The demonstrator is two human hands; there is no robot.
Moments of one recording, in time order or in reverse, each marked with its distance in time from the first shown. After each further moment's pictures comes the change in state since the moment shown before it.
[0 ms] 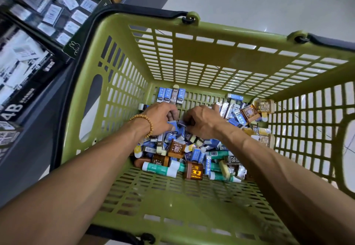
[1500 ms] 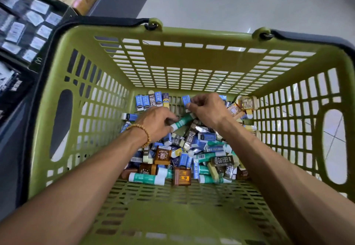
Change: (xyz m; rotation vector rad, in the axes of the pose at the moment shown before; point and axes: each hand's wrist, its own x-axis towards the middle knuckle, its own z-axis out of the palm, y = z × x) left_hand 0.011 0.031 0.013 0.211 0.057 0.097; right_hand -0.014 0.041 -0.015 0.817 0.344 0.279
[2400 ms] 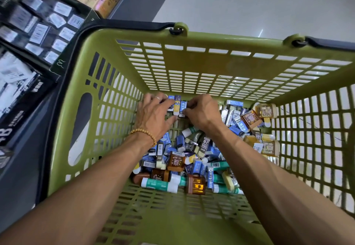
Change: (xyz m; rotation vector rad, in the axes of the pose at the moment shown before) left_hand 0.009 -0.040 0.005 0.177 0.413 -0.075; right_hand 0.028 -0.018 0.049 -0.134 0.059 0.011
